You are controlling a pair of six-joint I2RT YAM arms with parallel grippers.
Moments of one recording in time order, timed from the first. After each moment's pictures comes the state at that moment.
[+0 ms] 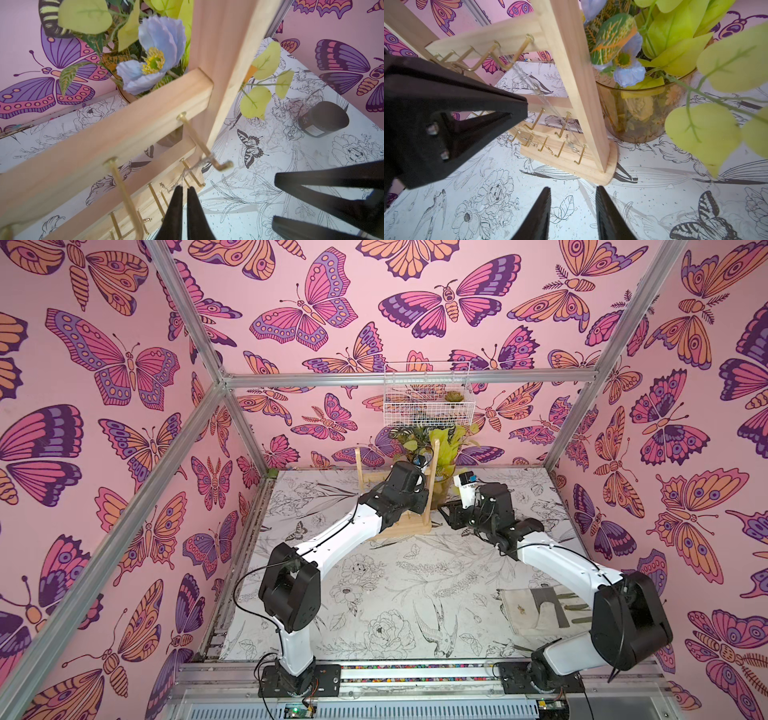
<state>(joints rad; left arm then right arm) -0.66 1.83 1.60 -0.35 -0.11 -0.13 0.42 1.48 1.00 0.04 -0.25 0.26</state>
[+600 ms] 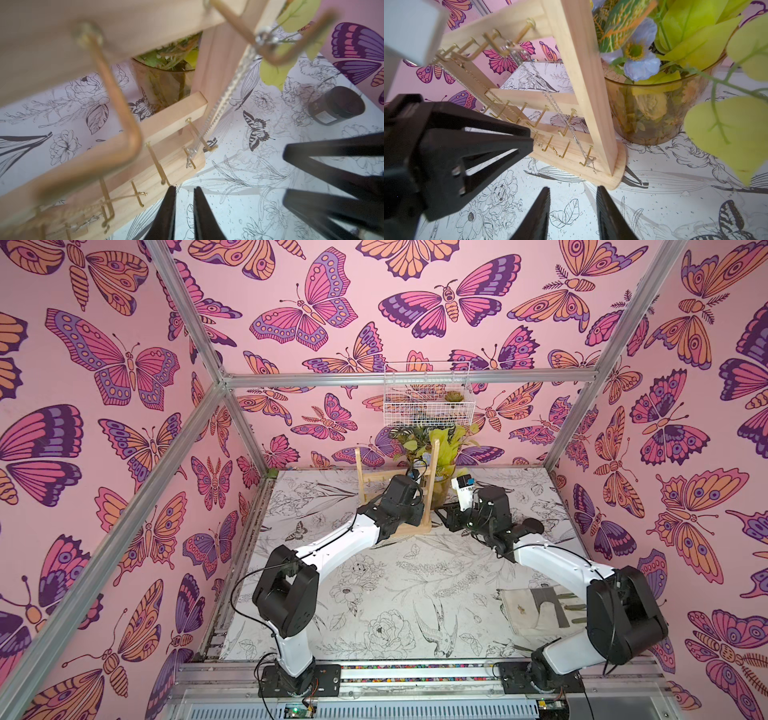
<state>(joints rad) -0.67 1.77 1.41 -0.29 -0.11 -0.21 0.42 1.52 0.95 0.13 -0.29 0.27</state>
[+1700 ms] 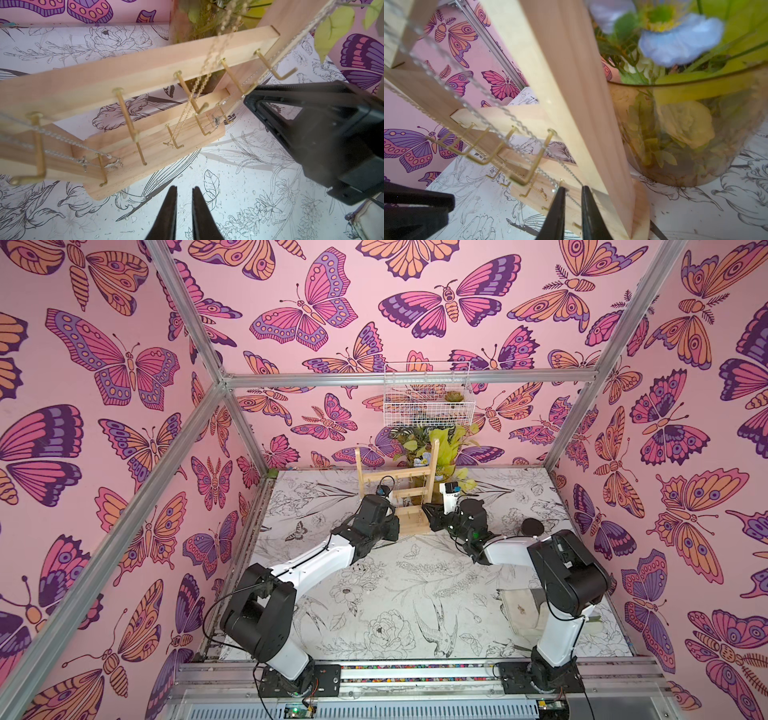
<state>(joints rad) -0.57 1.58 1.06 -0.13 -0.04 -0.31 0.47 1.87 0.92 0.72 -0.23 0.37</state>
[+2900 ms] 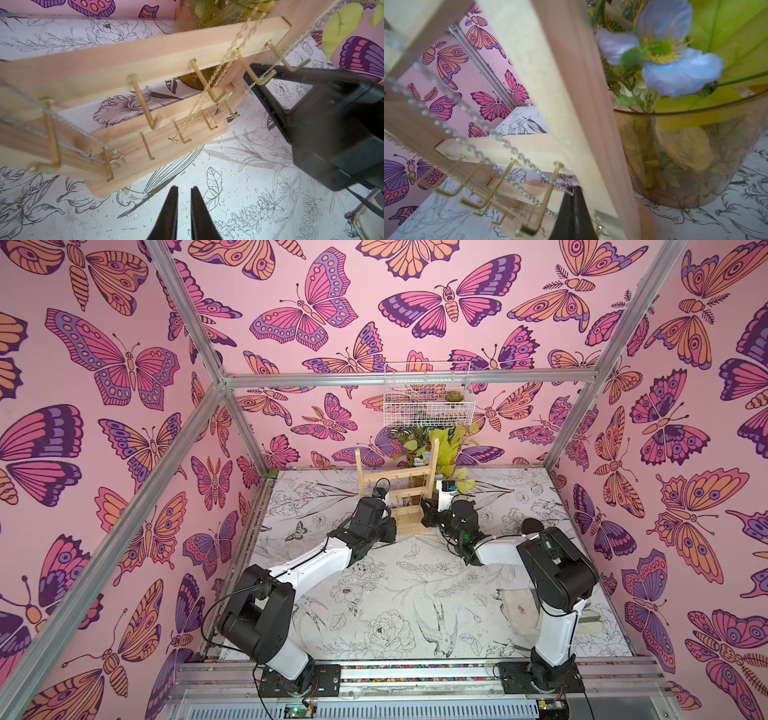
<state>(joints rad) -0.55 1.57 1.02 -0.09 -0.02 -0.32 0.53 1.92 0.96 0.81 -0.07 0.40</state>
